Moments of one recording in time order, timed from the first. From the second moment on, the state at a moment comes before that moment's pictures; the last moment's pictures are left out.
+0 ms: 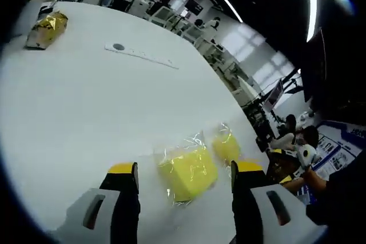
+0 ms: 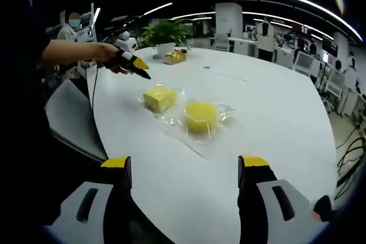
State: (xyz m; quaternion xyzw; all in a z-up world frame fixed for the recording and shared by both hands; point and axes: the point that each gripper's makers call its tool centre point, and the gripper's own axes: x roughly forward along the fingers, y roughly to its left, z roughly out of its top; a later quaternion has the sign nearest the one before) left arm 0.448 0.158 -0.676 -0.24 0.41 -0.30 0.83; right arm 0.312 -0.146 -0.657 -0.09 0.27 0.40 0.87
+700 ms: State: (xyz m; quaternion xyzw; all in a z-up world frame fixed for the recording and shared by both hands) left arm 0.468 0.137 -0.724 -0.36 0.43 -0.27 0.78; right arm 0.307 -0.161 -0.649 -0.07 0.27 0.37 0.89
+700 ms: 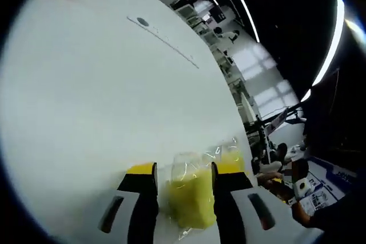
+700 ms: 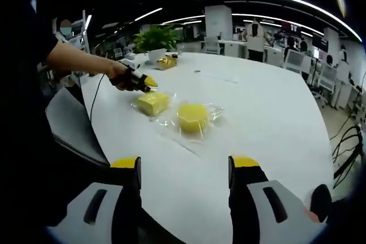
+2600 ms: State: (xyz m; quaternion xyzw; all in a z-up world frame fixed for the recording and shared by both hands) left arm 0.392 0.090 -0.564 -0.09 0.19 -0.50 0.84; right arm 0.327 -0.135 -0.637 -0.09 0.25 0.41 0.87
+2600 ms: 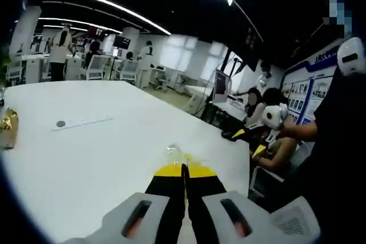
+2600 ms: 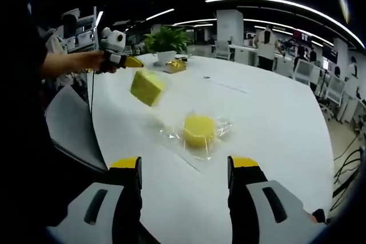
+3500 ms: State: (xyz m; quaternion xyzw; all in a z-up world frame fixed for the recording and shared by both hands) left arm 0.343 0.019 -0.466 0.04 0.14 -0.63 0.76; right arm 0.326 -0.068 -0.587 -0.02 0.20 0.51 0.83
